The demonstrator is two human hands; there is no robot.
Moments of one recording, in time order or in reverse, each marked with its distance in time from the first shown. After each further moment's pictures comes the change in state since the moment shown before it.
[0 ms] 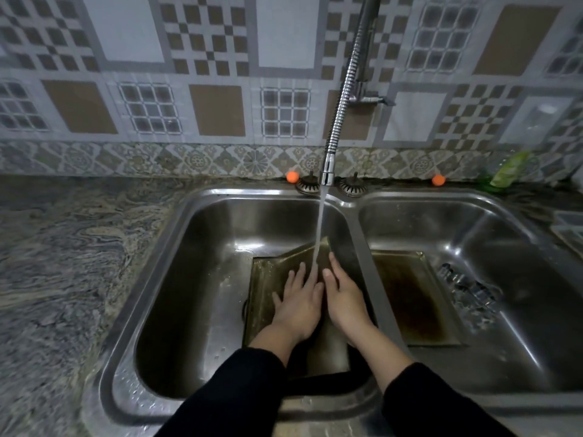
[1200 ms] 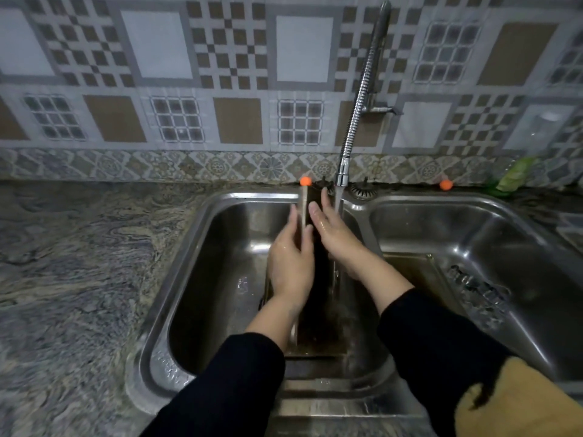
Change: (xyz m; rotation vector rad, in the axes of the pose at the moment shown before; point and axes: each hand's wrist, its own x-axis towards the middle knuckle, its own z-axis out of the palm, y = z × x) left_hand -0.028 0.033 -0.069 -0.478 0.801 0.251; right_hand 0.024 -0.097 0.002 0.053 -0.204 -0.240
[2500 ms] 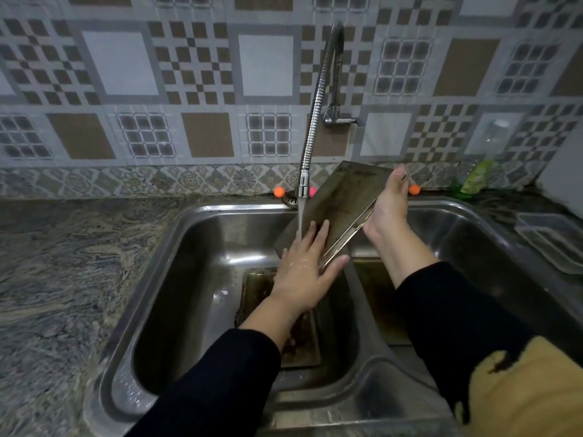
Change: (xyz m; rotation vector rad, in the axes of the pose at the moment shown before) left_hand -0.008 0.019 0.041 0.464 -0.583 0.222; right_hand 0.022 -0.014 -0.110 0.827 0.664 -0.087
